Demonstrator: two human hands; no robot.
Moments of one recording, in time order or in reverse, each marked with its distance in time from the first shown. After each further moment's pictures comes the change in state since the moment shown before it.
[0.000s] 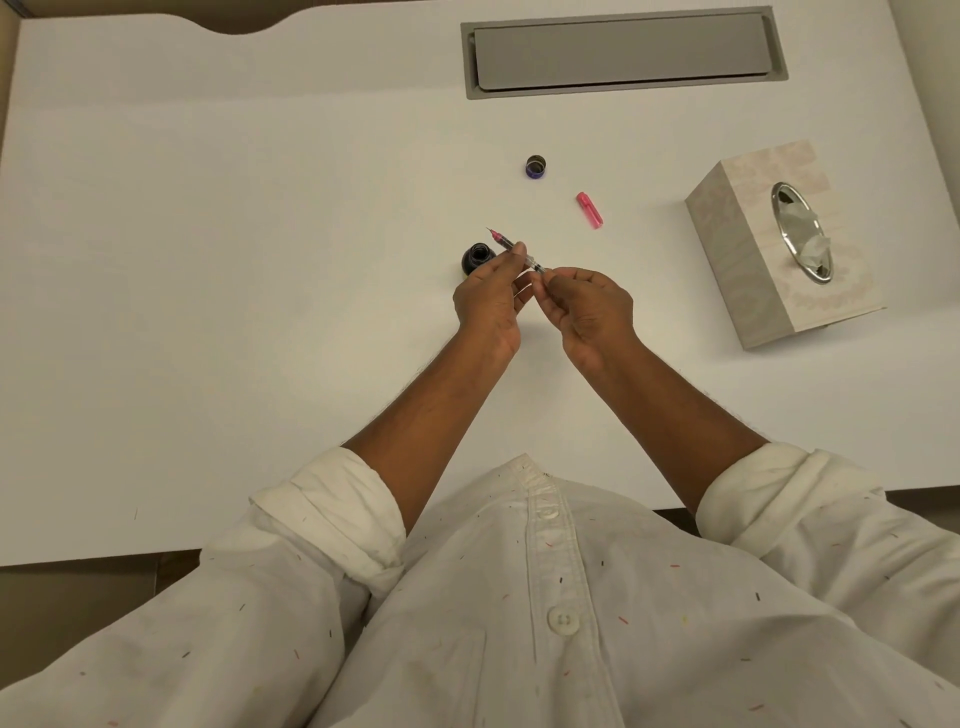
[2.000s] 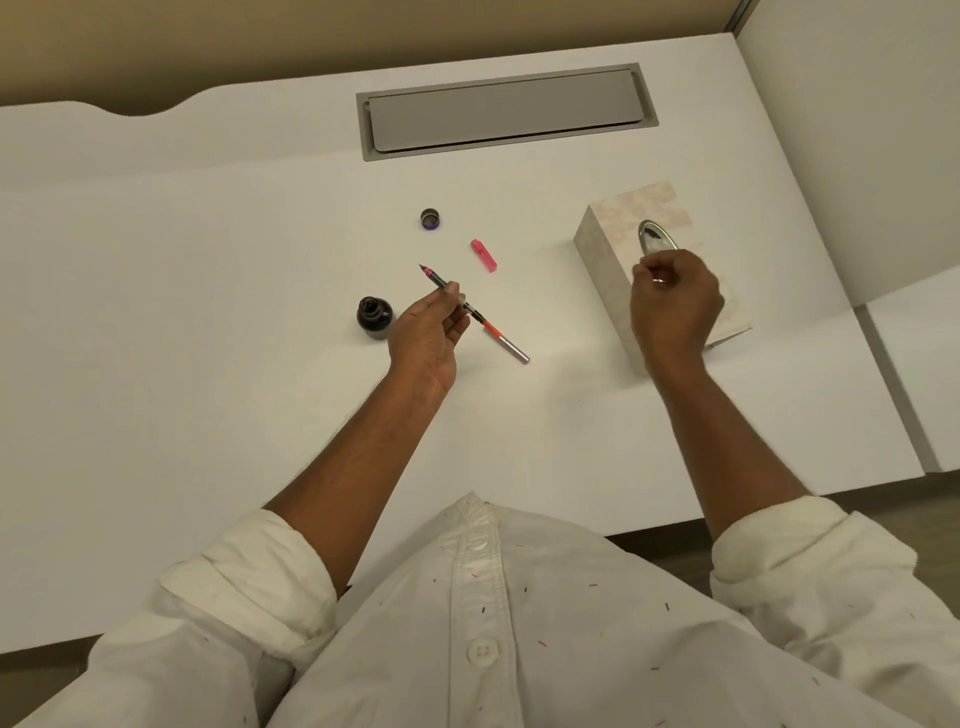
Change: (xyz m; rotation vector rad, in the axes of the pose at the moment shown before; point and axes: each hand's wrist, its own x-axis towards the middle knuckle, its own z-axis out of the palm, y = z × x) left_hand -0.004 -0.035 0.059 0.041 -0.019 0.047; right_hand 0.041 -0.128 -0.137 -0.794 0.444 -0.737
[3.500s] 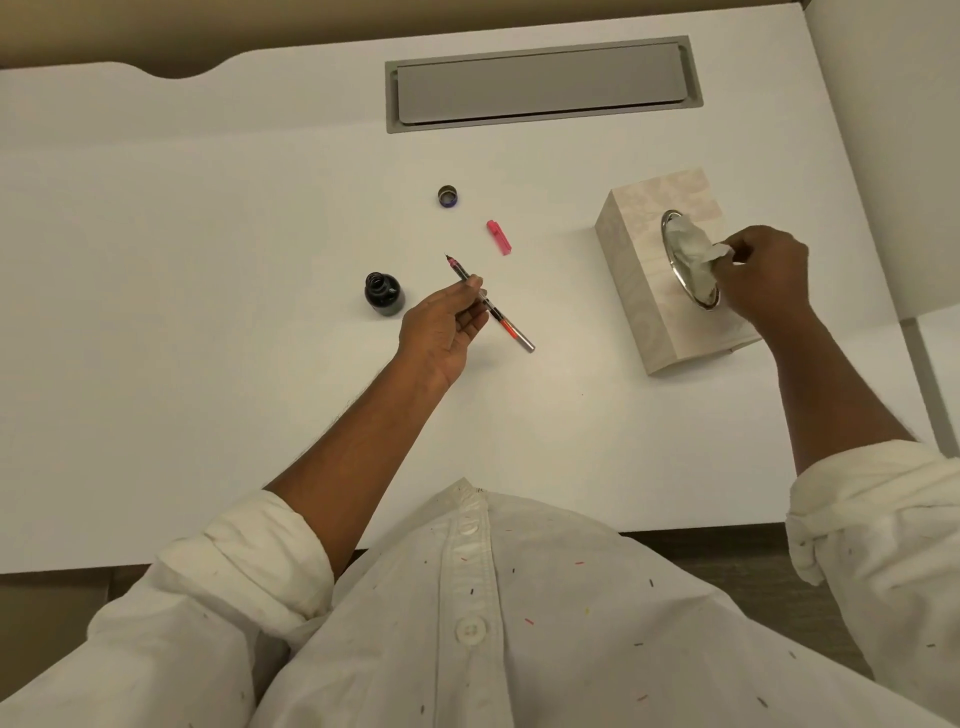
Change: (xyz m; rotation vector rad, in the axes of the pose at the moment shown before) left_hand -0.003 -0.016 0.004 0.023 0.004 -0.059; right_hand 0.116 0.069 -0.035 -0.483 -0.309 -0.296
